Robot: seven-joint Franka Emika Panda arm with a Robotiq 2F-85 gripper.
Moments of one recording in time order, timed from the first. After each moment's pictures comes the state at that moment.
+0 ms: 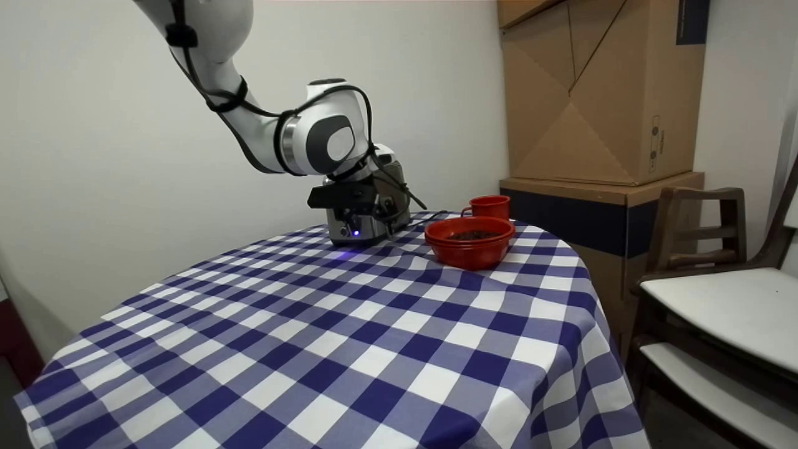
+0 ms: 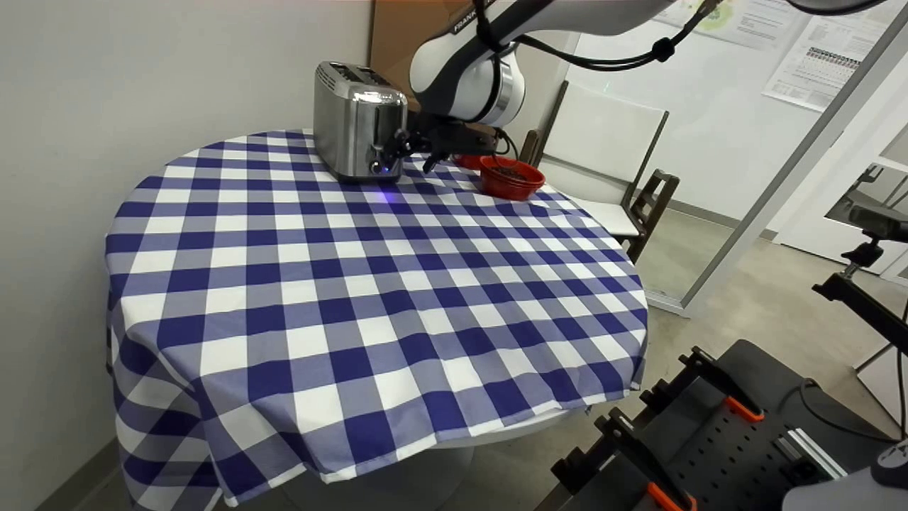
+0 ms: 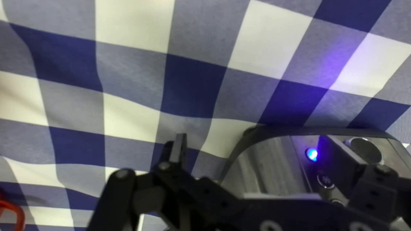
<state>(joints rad) -0.07 1.01 0.06 -1.37 0.10 2.77 -0.14</state>
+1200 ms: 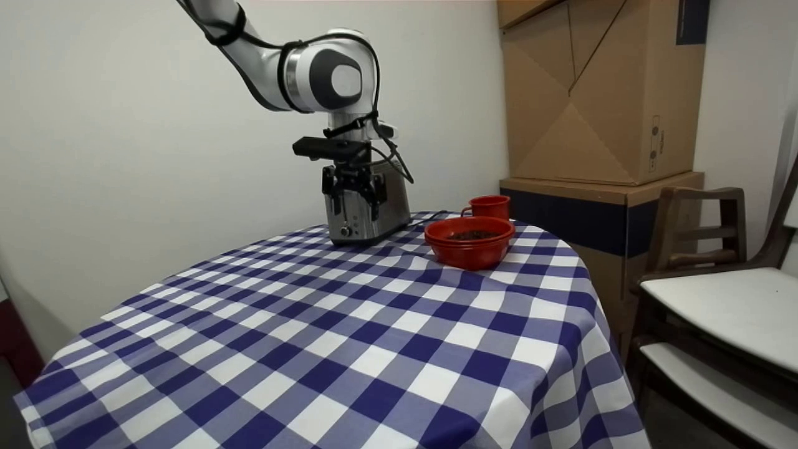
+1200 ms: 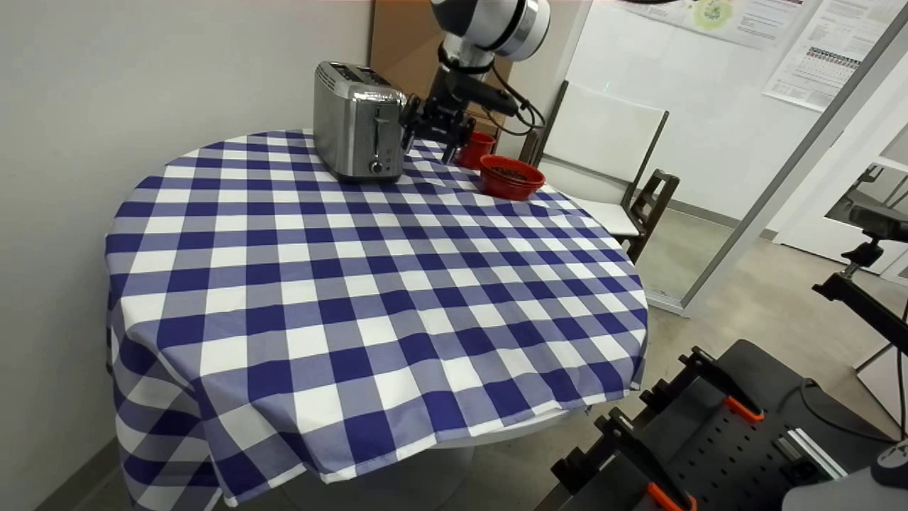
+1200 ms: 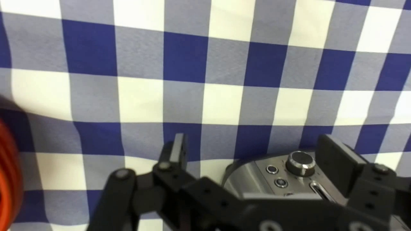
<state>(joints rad) -0.11 0.87 0.06 -1.34 0.17 2.27 -0.02</state>
